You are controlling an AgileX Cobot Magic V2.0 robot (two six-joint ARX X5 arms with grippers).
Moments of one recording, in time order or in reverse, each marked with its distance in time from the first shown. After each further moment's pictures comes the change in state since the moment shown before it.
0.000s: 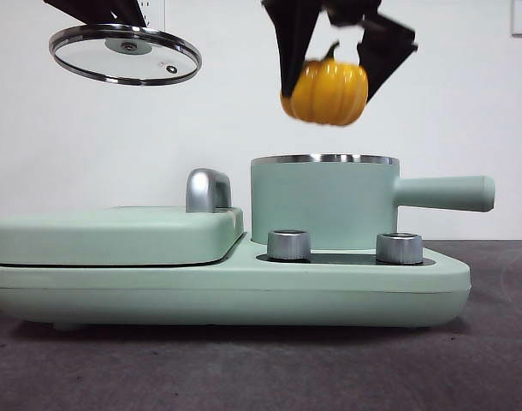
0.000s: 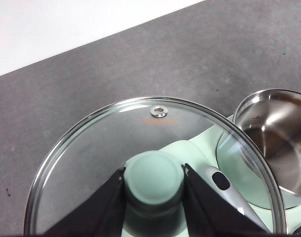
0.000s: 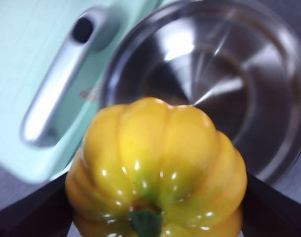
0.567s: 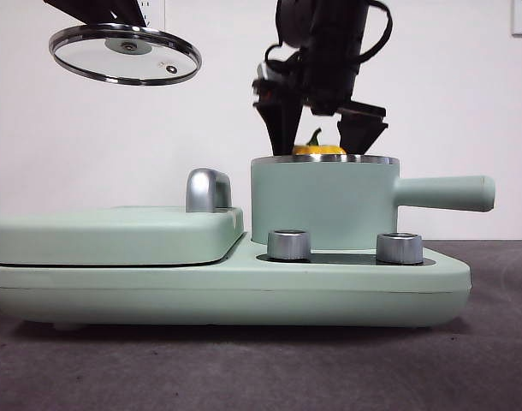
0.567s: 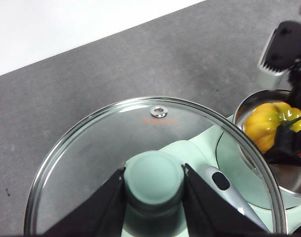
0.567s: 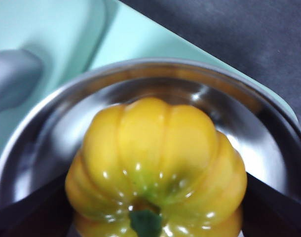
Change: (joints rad) left arm 0.000 0.000 0.000 0.000 0.000 0.000; right arm -0.048 0.283 0.184 -0.003 0.046 -0.040
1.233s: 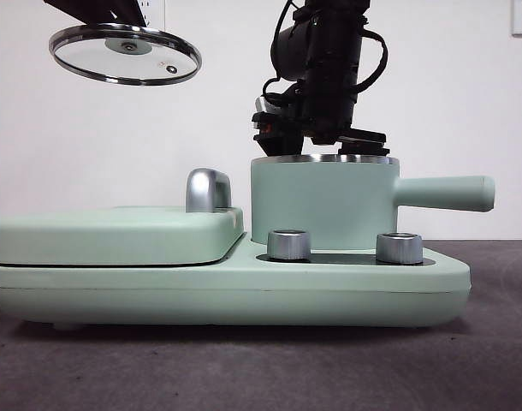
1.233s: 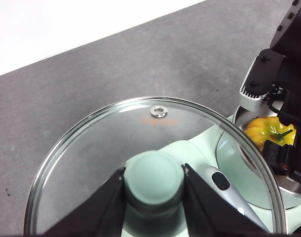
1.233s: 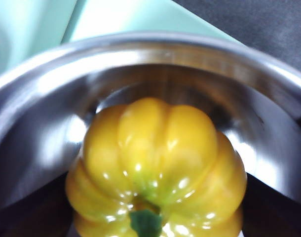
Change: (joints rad) left arm 0.000 0.000 0.000 0.000 0.000 0.000; right arm 0.001 0.045 -0.038 0.000 0.002 0.000
